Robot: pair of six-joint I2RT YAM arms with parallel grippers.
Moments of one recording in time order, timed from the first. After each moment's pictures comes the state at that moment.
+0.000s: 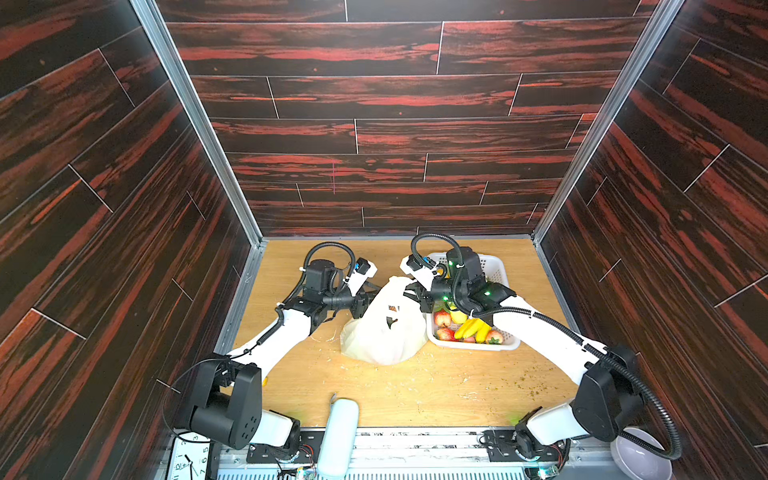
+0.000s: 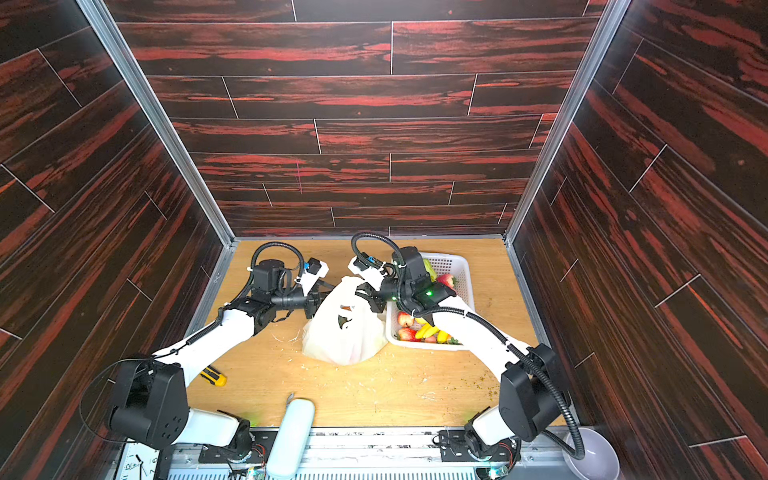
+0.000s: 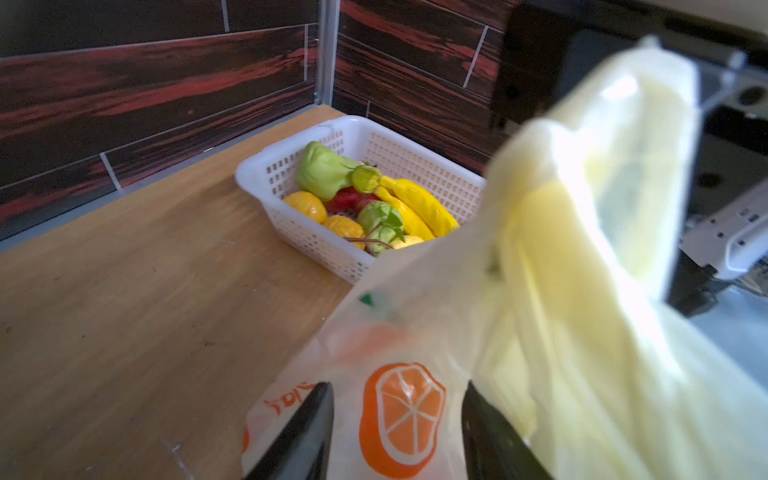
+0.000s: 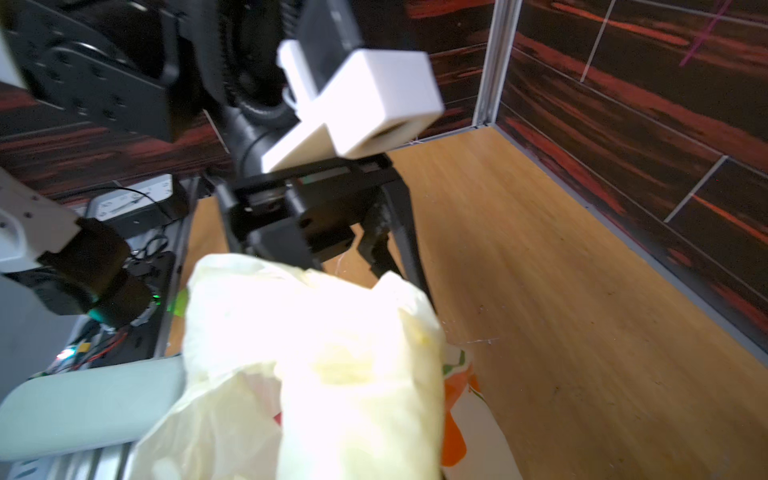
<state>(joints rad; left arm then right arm) -0.29 1.44 0.91 0.03 0.93 0.17 0.62 1.49 1.18 -0.15 -0.62 -0.27</state>
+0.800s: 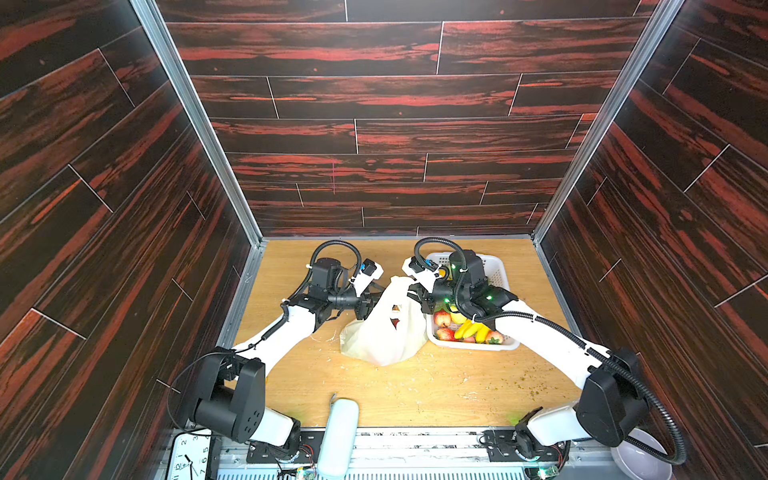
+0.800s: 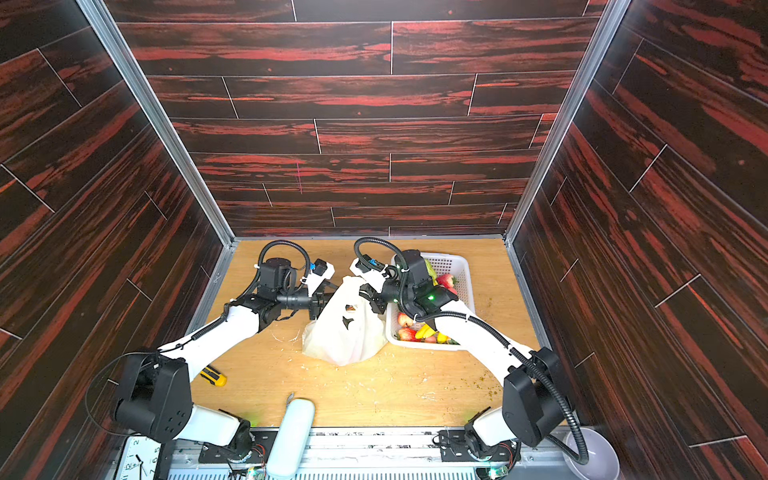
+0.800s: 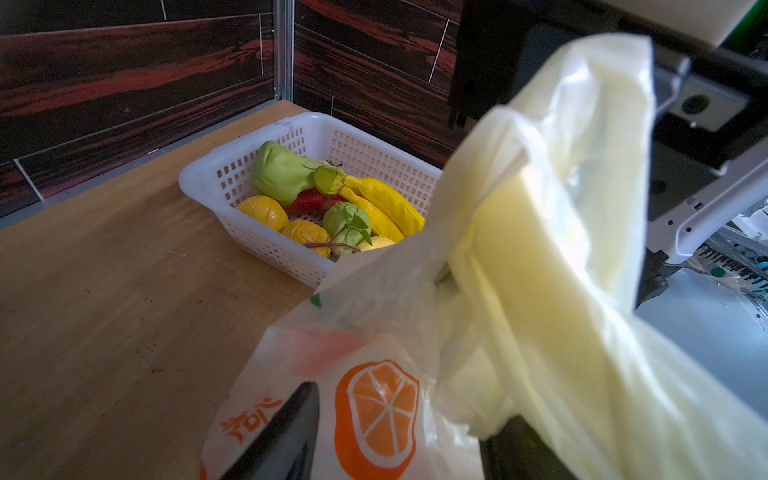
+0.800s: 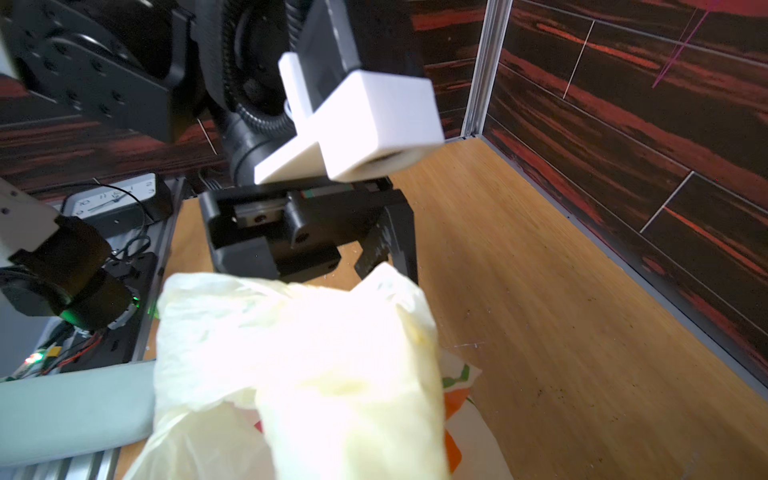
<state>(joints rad) -0.33 1.48 0.95 0.02 1.00 0.18 0.62 1.47 1.13 -0.08 -0.61 -0.27</state>
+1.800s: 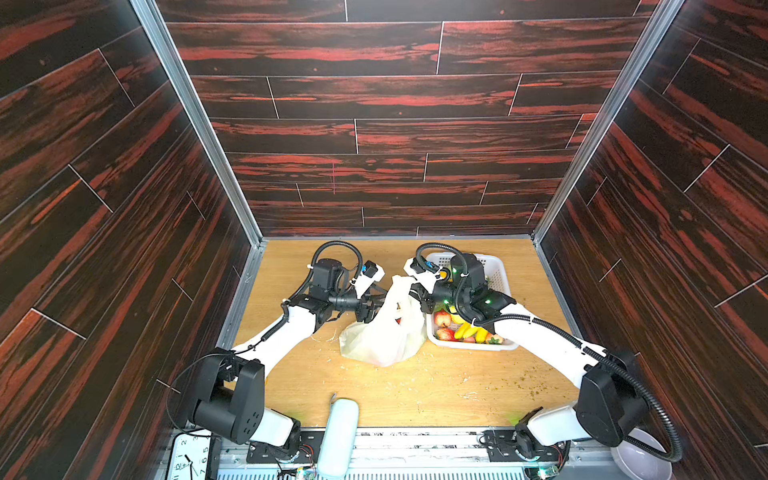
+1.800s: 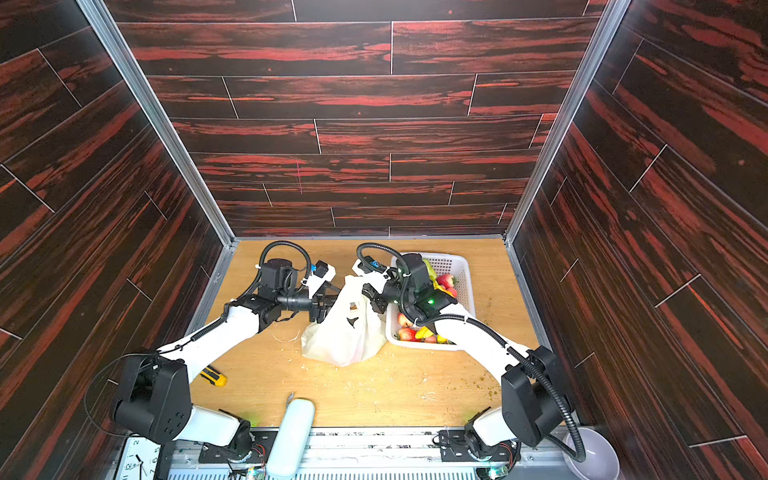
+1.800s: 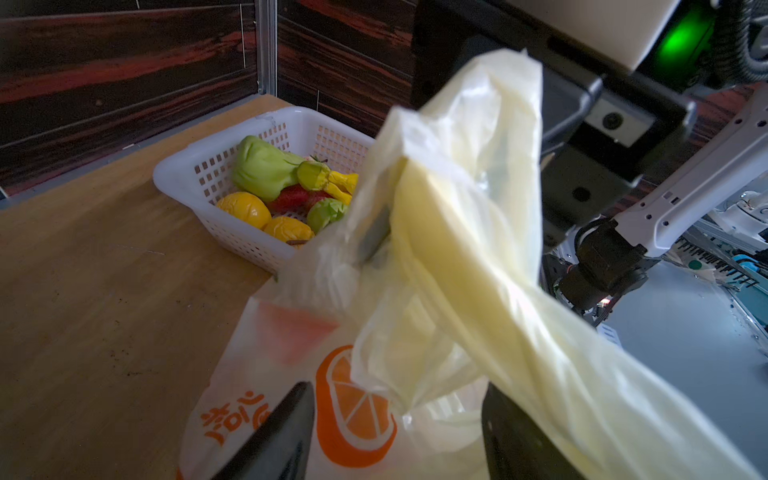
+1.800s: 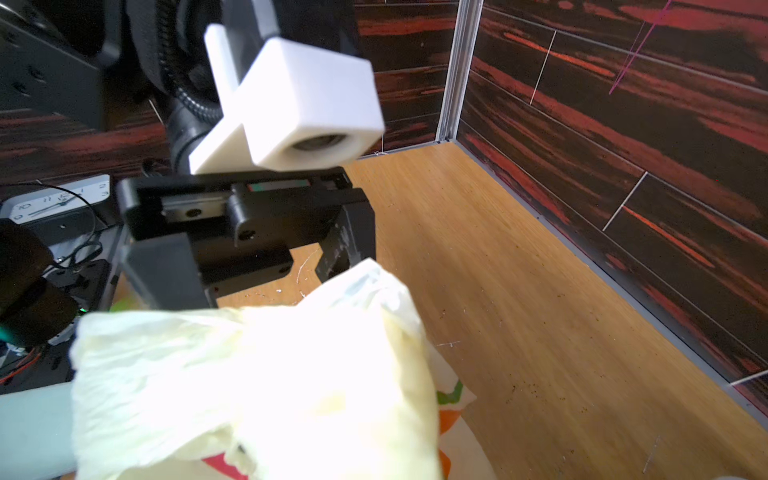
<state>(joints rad) -0.33 1.47 0.95 -0.01 1.02 0.18 0.62 1.47 1.08 0.02 -0.55 -0.27</state>
